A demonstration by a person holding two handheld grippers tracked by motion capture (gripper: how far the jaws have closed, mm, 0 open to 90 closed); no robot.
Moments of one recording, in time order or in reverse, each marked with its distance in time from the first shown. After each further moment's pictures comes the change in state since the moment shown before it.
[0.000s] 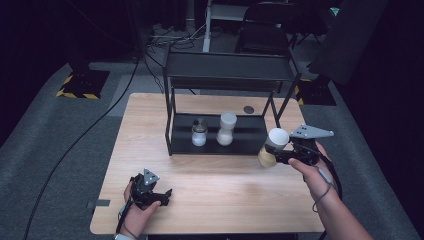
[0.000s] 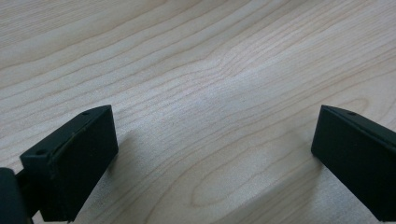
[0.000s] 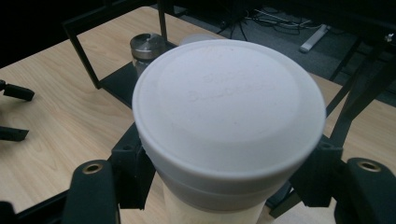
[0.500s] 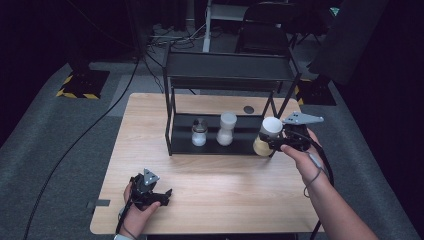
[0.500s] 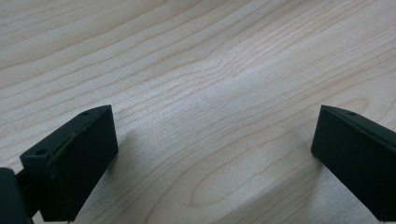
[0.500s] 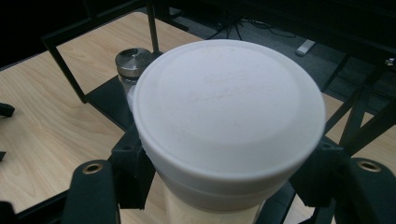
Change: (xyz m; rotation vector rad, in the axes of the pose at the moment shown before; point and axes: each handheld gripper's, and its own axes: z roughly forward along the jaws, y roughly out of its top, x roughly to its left) left arm 0.000 0.000 0.000 0.001 0.000 0.001; right arm -0.008 0.024 0.028 0.006 -0.013 -0.005
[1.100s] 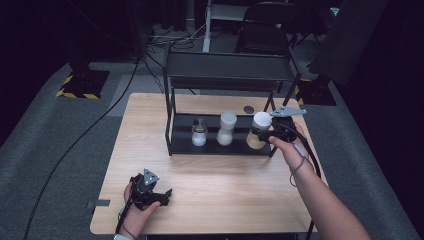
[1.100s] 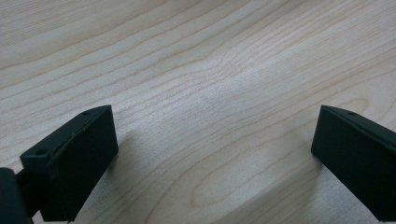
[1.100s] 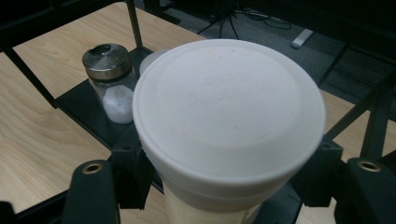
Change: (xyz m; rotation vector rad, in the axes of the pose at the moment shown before) left arm 0.000 0.000 0.000 0.000 -0.001 0.000; right arm -0.006 0.008 0.049 0.033 -0.028 0.007
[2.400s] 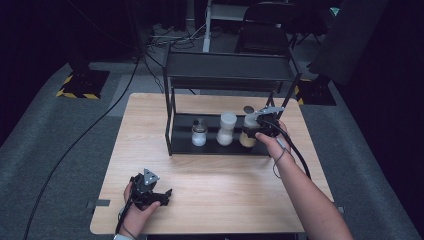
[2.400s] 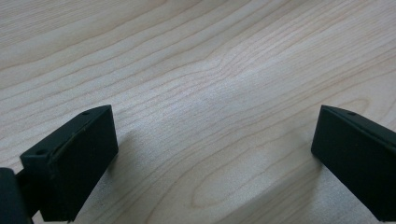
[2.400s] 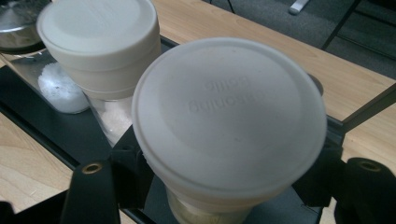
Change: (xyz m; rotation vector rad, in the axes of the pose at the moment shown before) left arm 0.000 0.001 0.000 0.002 -0.001 0.002; right arm -0.011 0.000 0.077 0.118 -0.032 0.030
